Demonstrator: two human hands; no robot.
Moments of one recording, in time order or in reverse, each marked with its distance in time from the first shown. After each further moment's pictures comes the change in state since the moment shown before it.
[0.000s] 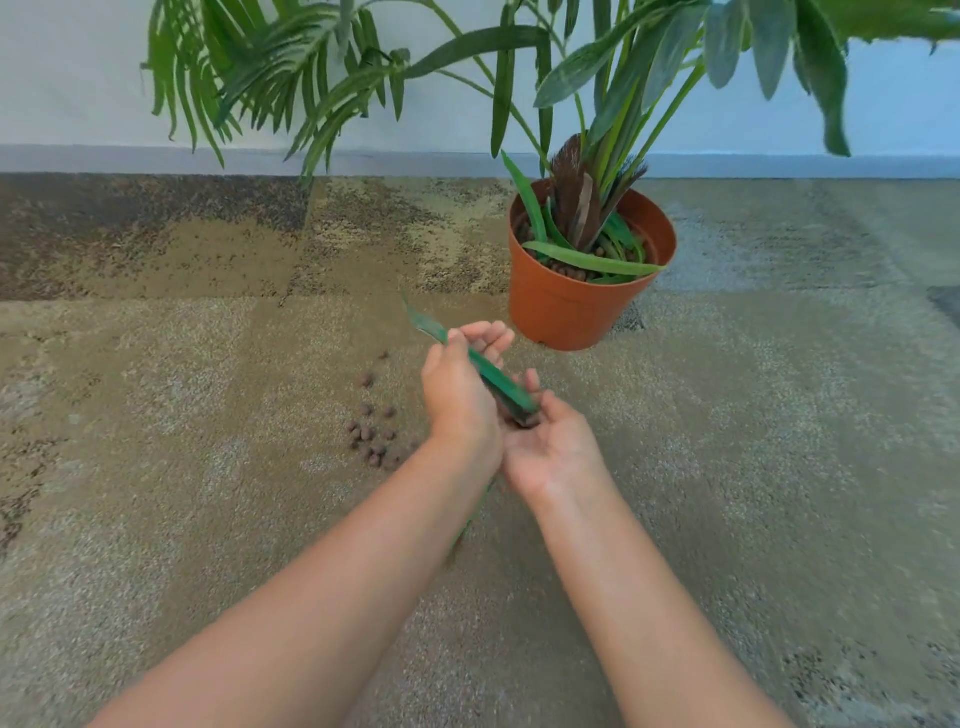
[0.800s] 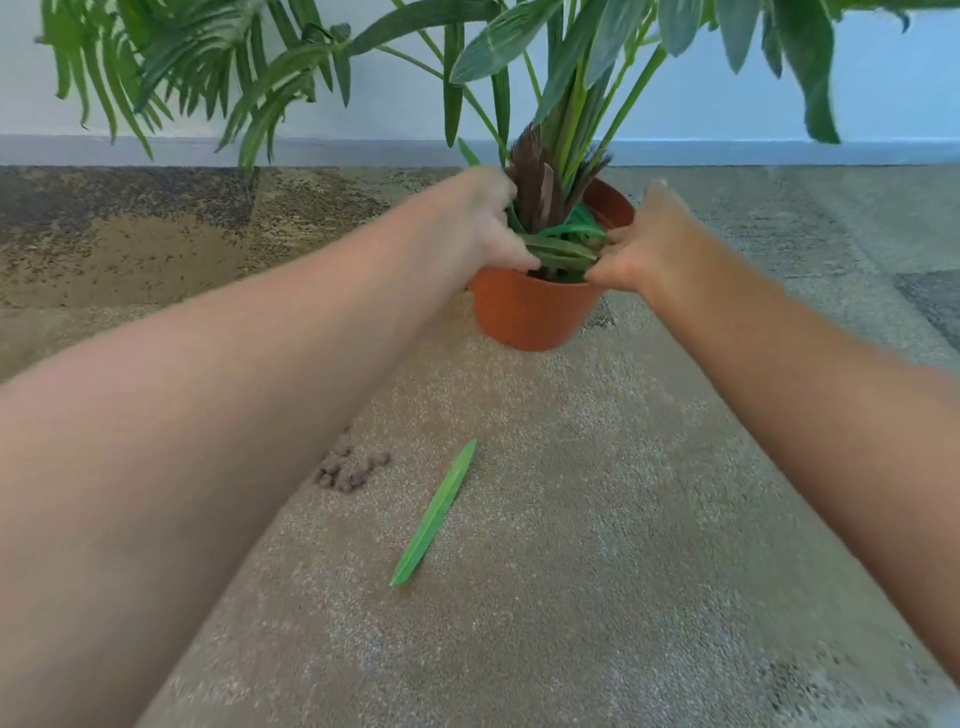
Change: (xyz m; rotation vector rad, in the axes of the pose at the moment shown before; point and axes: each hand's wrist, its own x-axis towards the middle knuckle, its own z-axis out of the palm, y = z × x) left_hand 0.076 0.069 0.119 0.359 -0.138 -0.497; right_hand 0.026 -0.124 0.129 -0.564 -0.025 -0.232
